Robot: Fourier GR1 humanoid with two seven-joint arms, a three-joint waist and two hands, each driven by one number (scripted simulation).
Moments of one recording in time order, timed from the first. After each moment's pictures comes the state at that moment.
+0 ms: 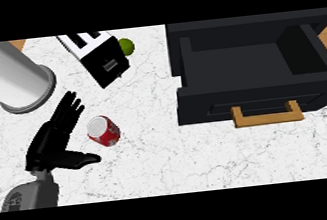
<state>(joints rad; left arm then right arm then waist) -0.13 0.13 0.15 -1.35 0.21 -0.28 0.03 0.41 -0.10 -0.65 -2.15 -0.46 0.45 0.14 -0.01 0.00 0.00</state>
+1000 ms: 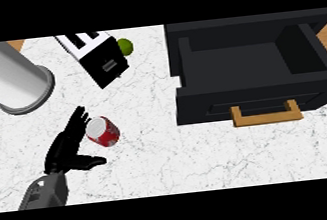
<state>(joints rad) -0.28 0.17 0.20 -0.74 0.11 -0.34 -0.35 0.43 -0.05 -0.72 -2.19 -0.51 0.54 0.17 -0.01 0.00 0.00</state>
